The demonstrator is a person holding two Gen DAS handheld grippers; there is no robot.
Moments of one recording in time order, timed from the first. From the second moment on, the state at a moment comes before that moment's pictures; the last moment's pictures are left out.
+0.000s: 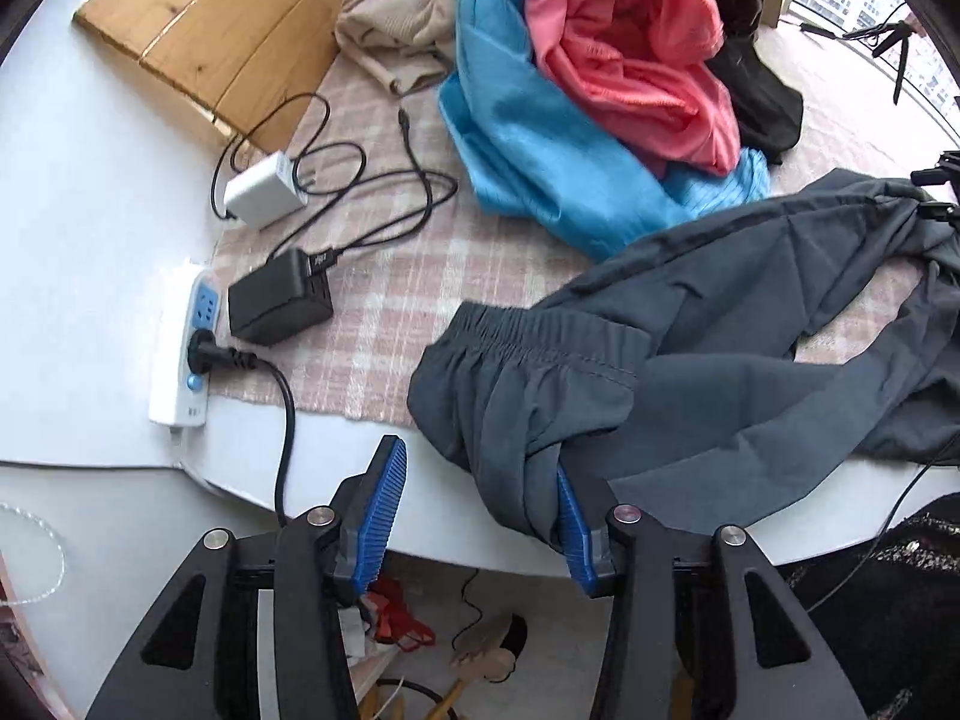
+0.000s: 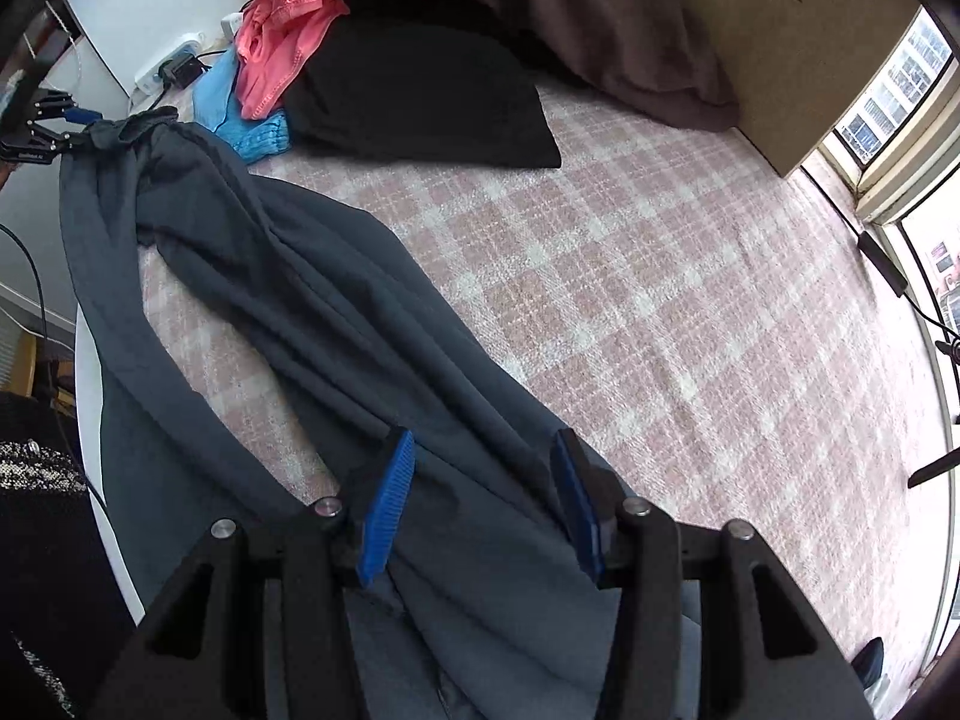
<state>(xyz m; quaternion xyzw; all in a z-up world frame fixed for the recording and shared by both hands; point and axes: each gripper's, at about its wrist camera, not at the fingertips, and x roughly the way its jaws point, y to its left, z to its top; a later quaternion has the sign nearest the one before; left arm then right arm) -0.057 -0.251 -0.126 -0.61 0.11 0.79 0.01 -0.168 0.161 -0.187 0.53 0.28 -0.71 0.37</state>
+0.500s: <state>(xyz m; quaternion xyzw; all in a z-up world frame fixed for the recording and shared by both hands) -0.115 -0.207 -0.191 -0.66 0.11 0.74 0.10 -0.171 0.205 -0.190 0.55 0.24 -0.72 0.33</state>
